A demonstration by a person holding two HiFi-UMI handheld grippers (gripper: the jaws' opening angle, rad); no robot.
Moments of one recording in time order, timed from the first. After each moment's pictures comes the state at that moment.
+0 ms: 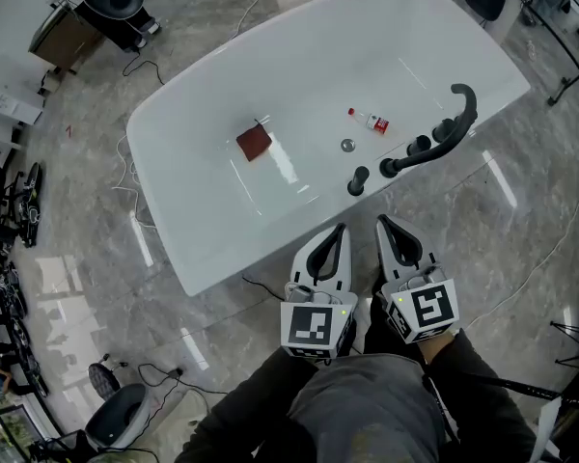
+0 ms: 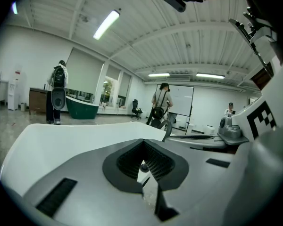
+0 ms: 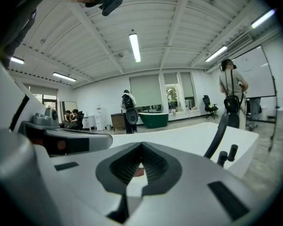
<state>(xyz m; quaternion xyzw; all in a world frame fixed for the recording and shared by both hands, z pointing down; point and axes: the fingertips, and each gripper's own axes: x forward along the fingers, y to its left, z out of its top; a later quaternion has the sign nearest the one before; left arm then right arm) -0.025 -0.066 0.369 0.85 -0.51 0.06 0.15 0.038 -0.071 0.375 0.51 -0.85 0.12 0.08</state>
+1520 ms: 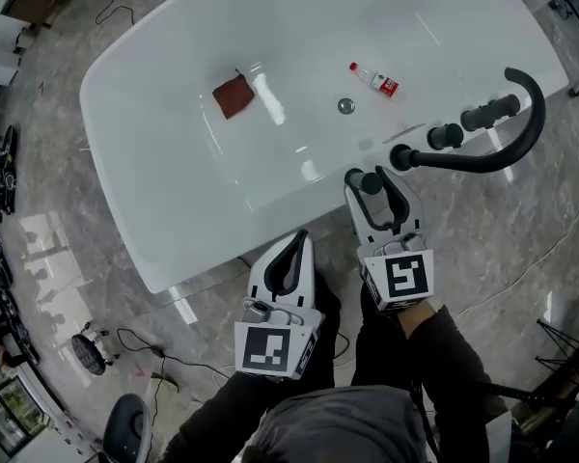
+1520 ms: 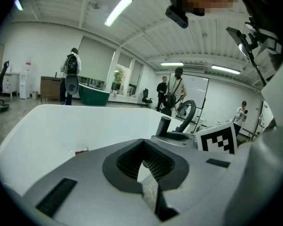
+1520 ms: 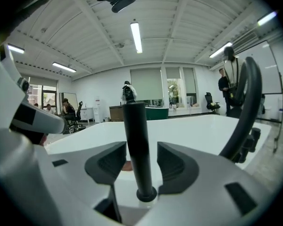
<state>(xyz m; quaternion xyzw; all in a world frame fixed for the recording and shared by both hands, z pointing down) -0.062 -0.111 0.475 0.80 -0.55 0.10 0.21 0.027 -0.181 0.520 0.50 -0.85 0.11 0.12</state>
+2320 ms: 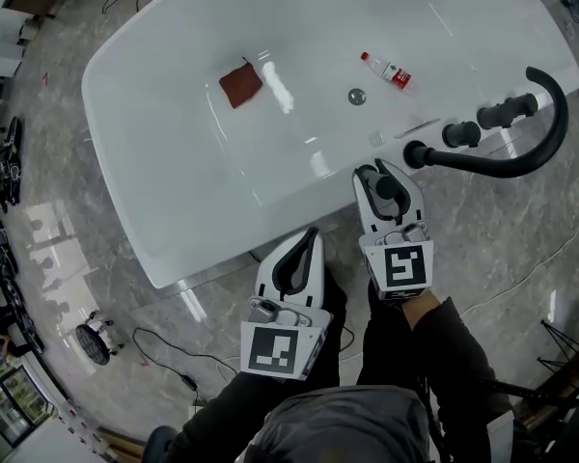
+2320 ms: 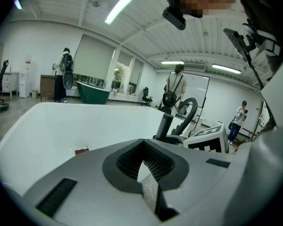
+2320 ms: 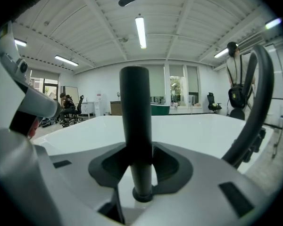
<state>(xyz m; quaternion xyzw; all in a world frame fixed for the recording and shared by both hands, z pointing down) -0.063 -0.116 0.487 0.80 -0.55 0.12 0.23 0.016 -0.195 0.550 0.50 -0.85 0.10 0.15</state>
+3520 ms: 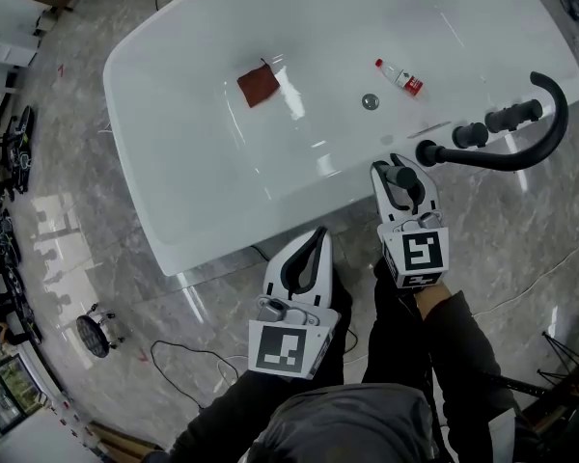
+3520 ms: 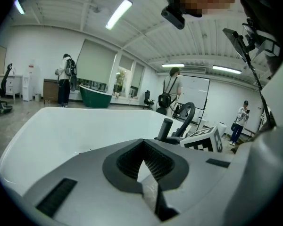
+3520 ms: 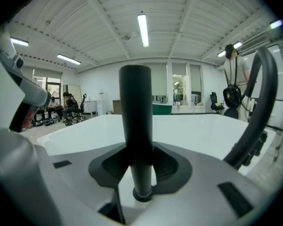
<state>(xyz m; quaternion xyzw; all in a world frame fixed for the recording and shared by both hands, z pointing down) -0.073 -0.095 0.468 0.80 -0.56 0.10 0.21 0.017 -0.191 0.546 0.48 -0.86 0.09 0.16</state>
